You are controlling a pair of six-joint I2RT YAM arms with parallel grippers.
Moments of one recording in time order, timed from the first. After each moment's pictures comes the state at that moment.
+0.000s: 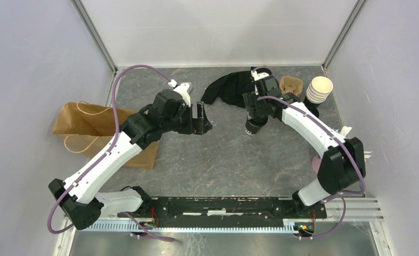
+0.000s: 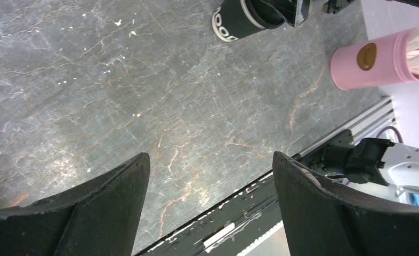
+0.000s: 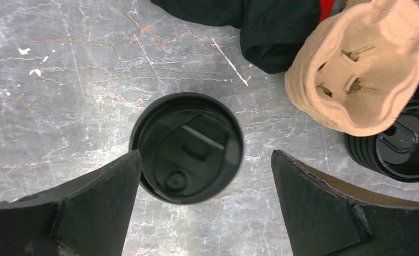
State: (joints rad) left arm -0.73 1.16 1.27 -0.76 0.01 -0.53; right arm 0.43 1.57 1.27 -0.60 0.24 0.12
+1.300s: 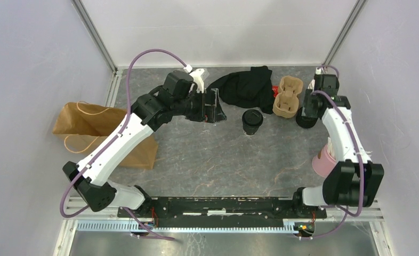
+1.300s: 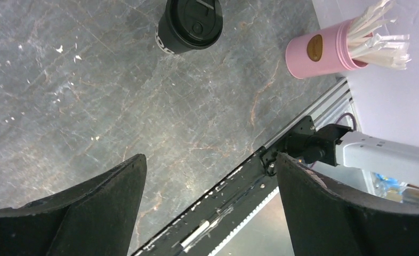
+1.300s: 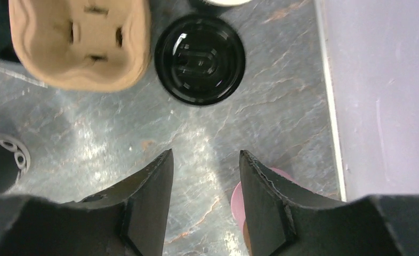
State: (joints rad) left arm -0.73 1.37 1.56 -0.82 0.20 -0.53; right arm -0.07 1.35 1.17 -0.71 0.23 0.04
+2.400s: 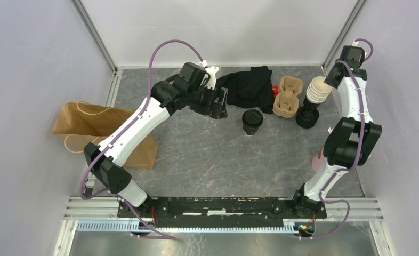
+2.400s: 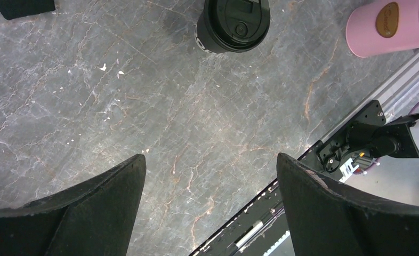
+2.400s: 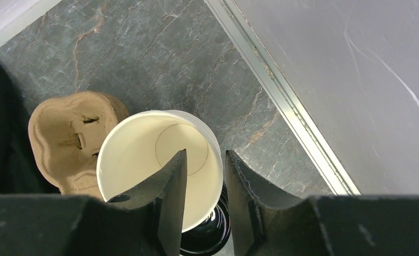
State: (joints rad) left arm -0.69 1.58 1.71 -0.90 0.19 -0.27; right arm -0.31 1.83 1.71 -0.60 0.21 0.23
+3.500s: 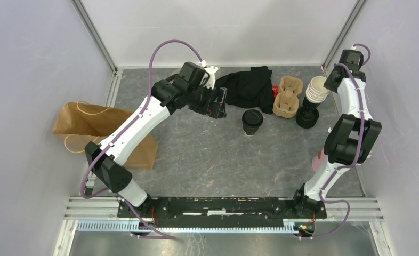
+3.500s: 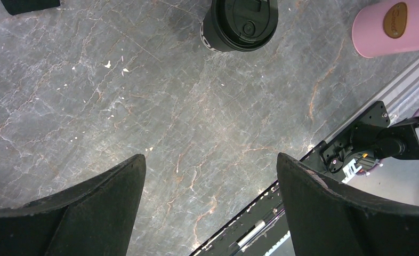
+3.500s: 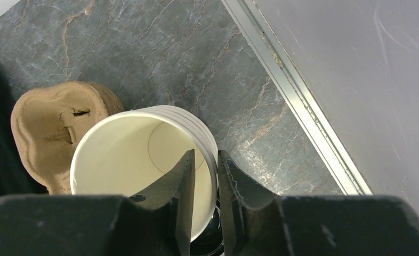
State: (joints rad) left arm -0.67 1.59 1.71 -0.91 0.19 -0.26; right arm -0.32 1.87 1.68 -0.58 0.16 0.23
